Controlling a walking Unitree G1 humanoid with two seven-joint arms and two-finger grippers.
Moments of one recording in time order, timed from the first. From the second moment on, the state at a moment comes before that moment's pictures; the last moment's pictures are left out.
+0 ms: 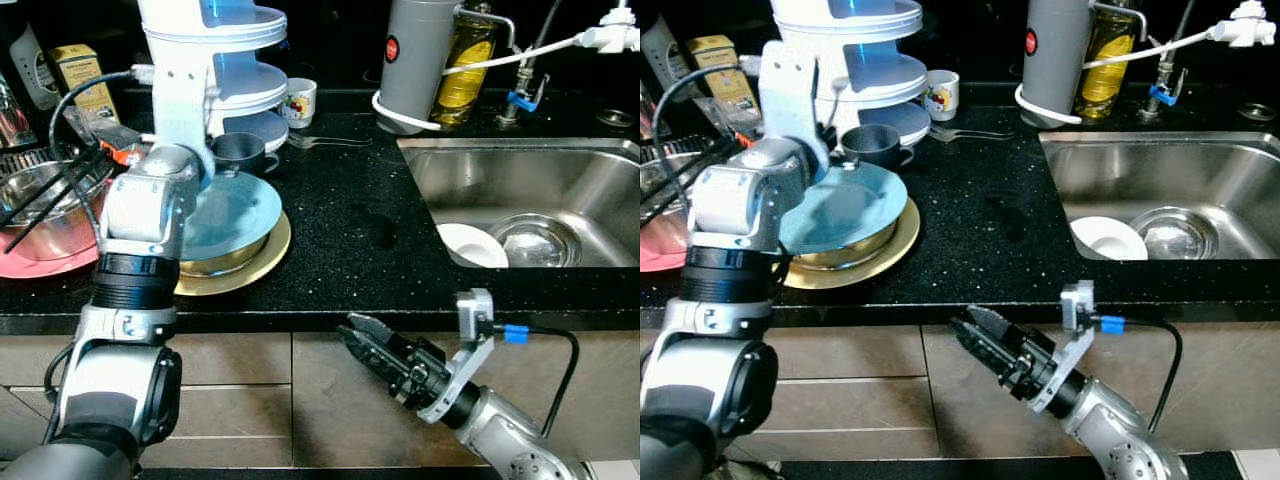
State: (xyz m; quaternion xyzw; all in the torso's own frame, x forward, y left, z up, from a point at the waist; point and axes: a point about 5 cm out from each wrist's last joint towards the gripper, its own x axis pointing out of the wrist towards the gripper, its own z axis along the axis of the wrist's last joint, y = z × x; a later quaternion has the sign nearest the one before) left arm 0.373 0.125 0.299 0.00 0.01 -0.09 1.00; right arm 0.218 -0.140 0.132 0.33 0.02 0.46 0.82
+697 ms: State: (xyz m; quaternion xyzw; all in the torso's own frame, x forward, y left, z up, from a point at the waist) left arm 0.346 0.081 0.312 0.01 -0.08 -0.33 0.94; right arm 0.214 -0.150 0.136 0.36 -0.02 0.46 0.81
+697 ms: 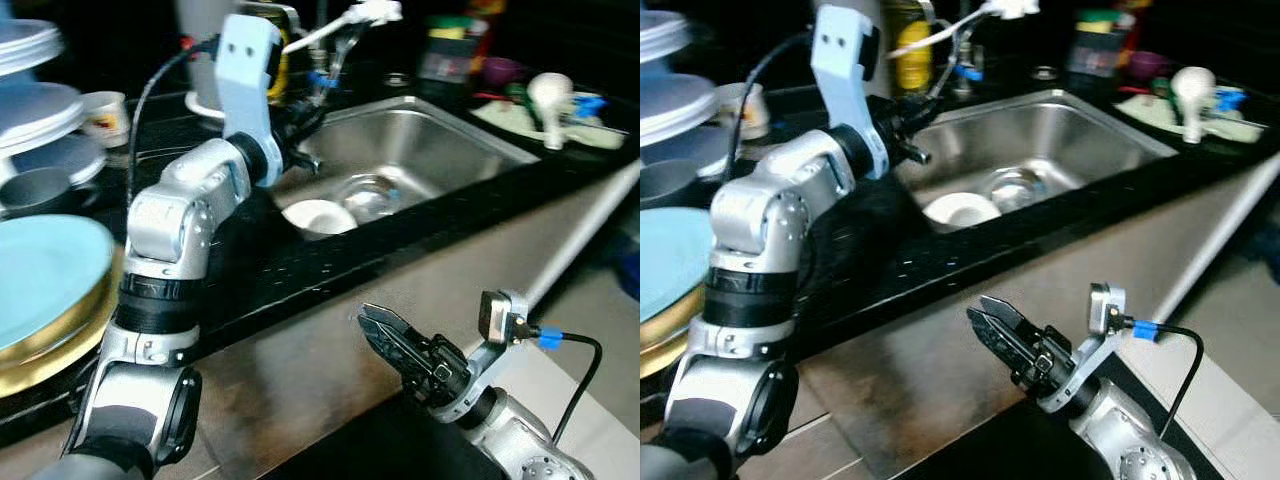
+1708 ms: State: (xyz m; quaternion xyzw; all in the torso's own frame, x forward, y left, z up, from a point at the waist) left arm 0.391 0.063 0.236 0.20 -0.03 -0.30 0.93; right arm 0.212 -0.147 0.140 0.37 -0.02 0.45 0.81
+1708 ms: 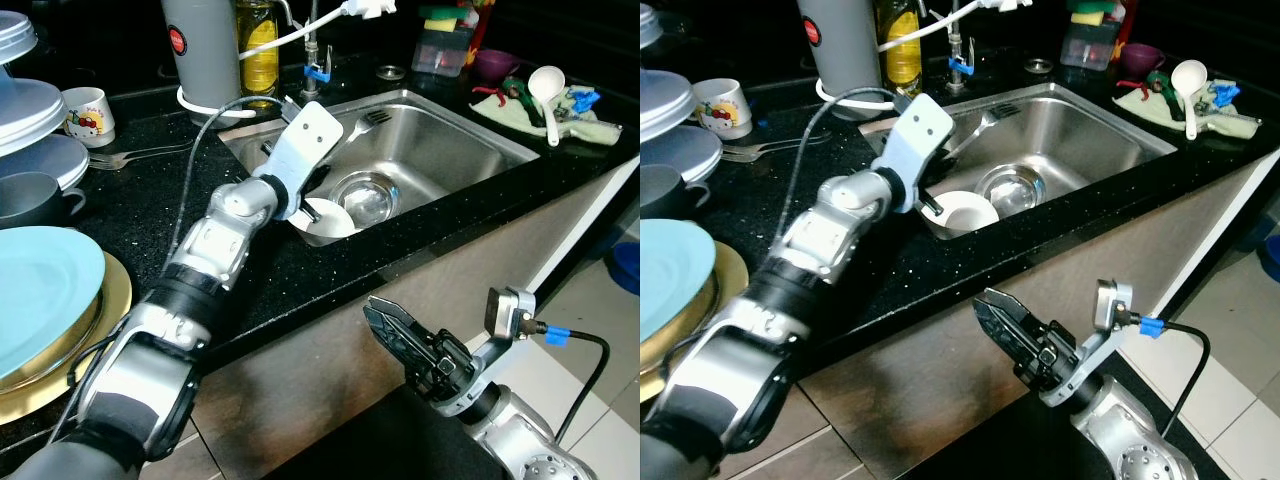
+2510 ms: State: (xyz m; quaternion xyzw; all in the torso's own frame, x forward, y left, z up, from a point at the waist) left arm 0.398 0.080 0.298 0.16 -0.17 -0.20 0.95; right arm 0.210 -0.146 0.142 0.36 -0.02 0.44 0.82
